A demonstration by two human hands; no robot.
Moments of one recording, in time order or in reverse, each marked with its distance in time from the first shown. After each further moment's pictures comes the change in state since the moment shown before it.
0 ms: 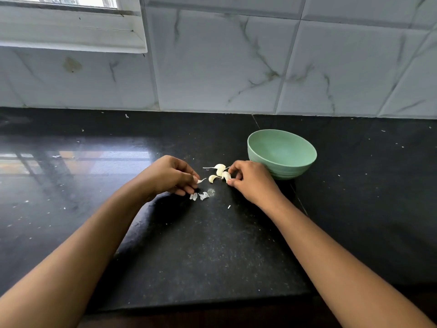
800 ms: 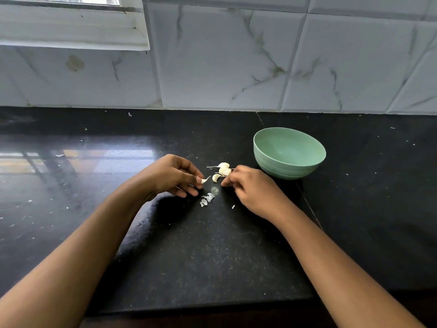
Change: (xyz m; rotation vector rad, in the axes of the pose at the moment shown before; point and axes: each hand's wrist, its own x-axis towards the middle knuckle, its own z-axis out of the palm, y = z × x) left_hand -0.002 0.003 -0.003 -0.014 -0.075 -0.014; right_hand -0.016 -0.001 0.001 -0.031 -0.071 -0.257
